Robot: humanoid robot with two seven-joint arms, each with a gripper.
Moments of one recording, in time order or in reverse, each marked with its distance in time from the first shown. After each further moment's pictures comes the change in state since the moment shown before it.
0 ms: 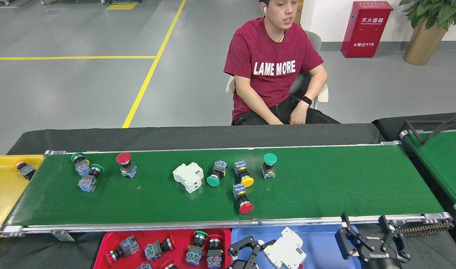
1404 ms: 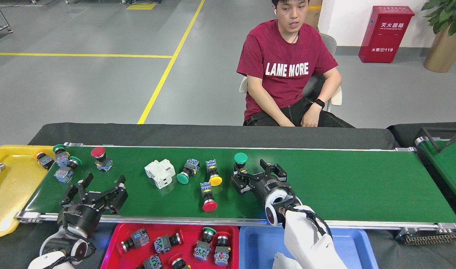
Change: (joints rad) left arm -0.435 0.234 0.853 0.677 0.179 0.069 0.080; right arm -0.739 0.198 0.421 0.899 -0.100 -0.008 0.042
